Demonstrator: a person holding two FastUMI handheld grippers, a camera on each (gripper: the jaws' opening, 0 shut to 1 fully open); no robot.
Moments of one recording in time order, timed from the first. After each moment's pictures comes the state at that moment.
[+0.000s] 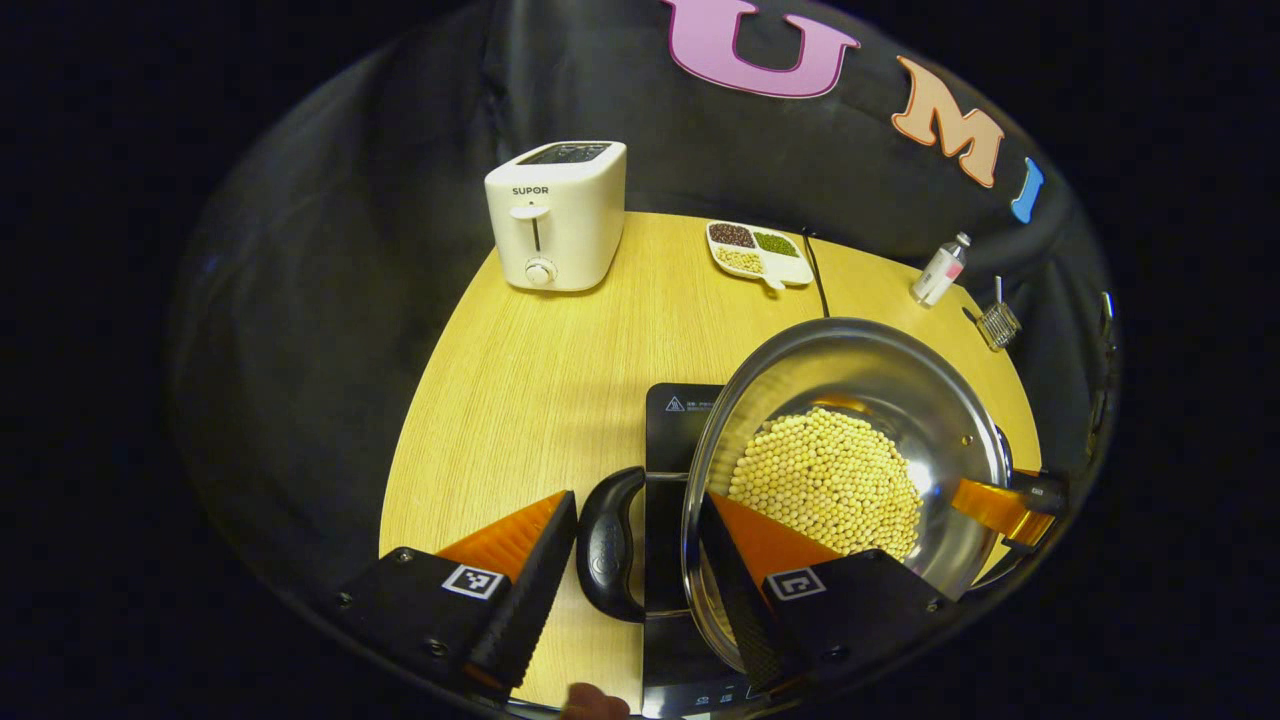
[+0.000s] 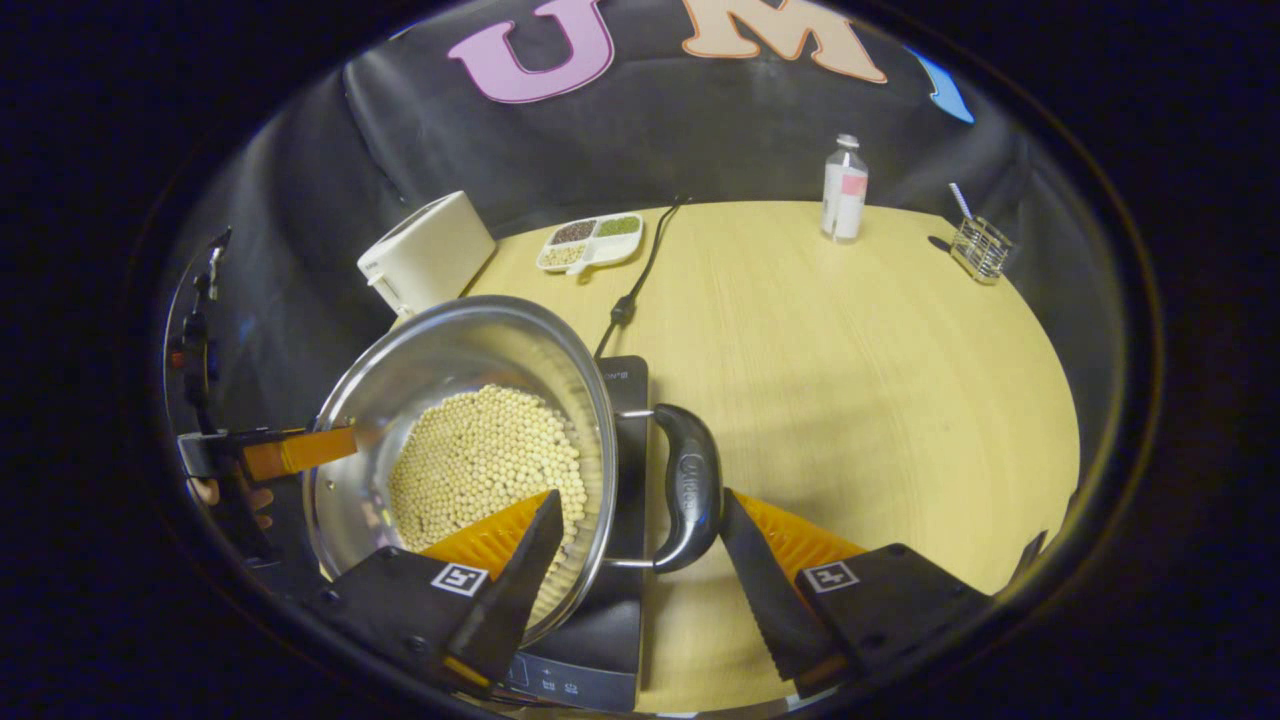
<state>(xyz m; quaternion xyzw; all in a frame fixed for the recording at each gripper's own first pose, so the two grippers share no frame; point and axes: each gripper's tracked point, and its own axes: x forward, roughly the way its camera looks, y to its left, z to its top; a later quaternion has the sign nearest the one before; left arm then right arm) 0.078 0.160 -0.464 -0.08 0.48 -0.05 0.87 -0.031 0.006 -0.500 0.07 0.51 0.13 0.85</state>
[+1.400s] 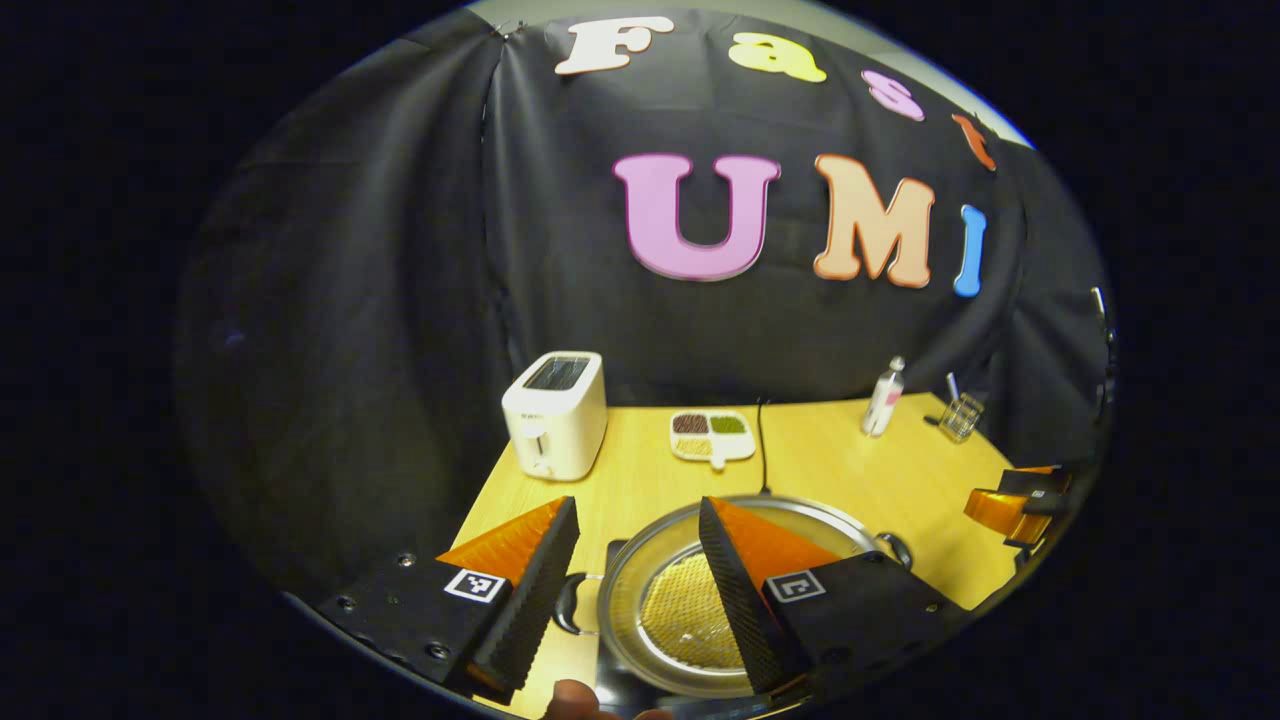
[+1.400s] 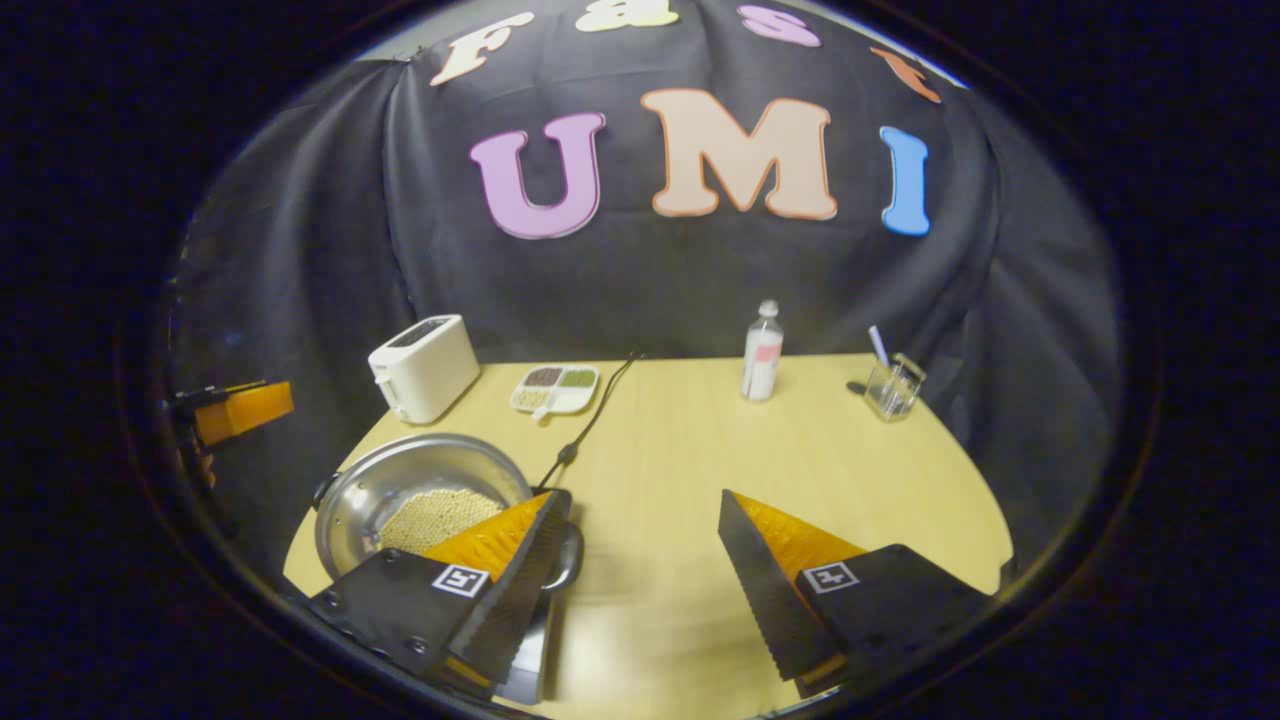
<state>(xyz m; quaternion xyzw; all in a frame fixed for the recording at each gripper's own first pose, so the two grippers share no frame) 0.100 0.113 -0.252 -0.05 0.20 -0.04 0.98 0.019 -0.099 -0.360 0.02 0.30 0.09 0.95</state>
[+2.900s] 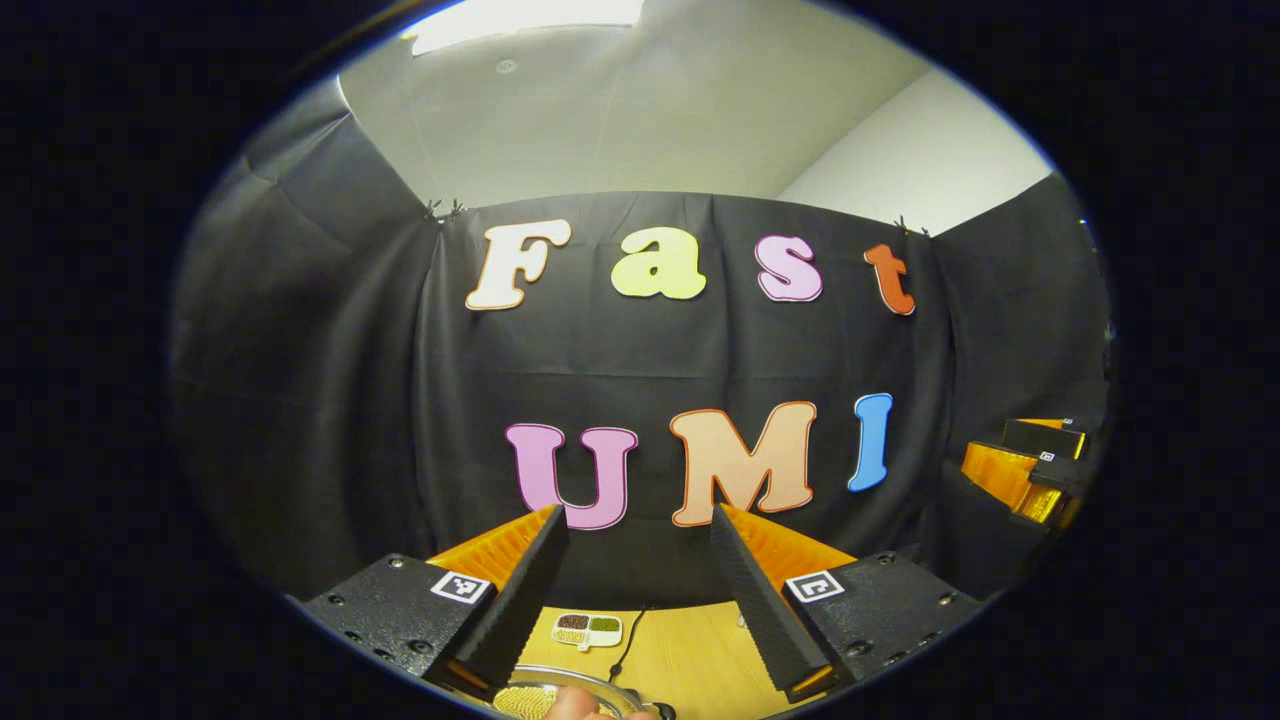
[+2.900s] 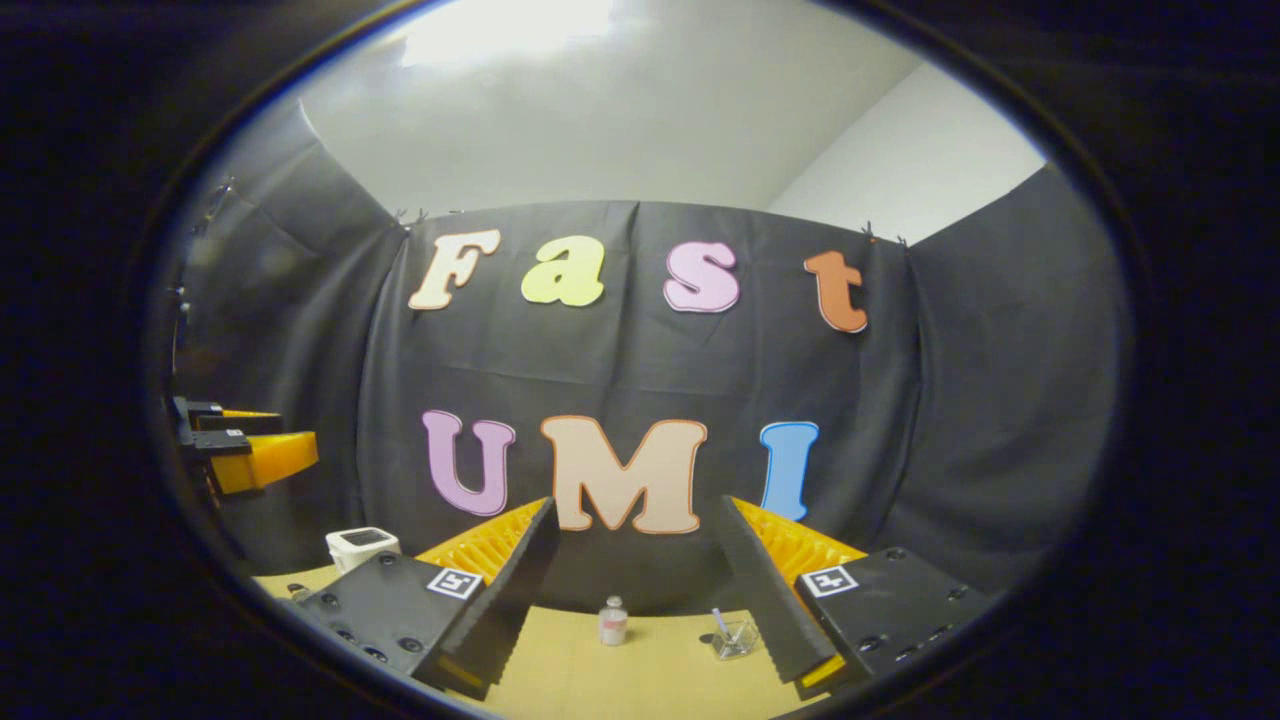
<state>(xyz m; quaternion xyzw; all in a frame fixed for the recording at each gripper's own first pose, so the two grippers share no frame) 0.058 -0.078 0.031 -0.04 -0.07 -0.06 0.99 0.063 0.005 0.022 0.02 -0.05 0.05 1.00</state>
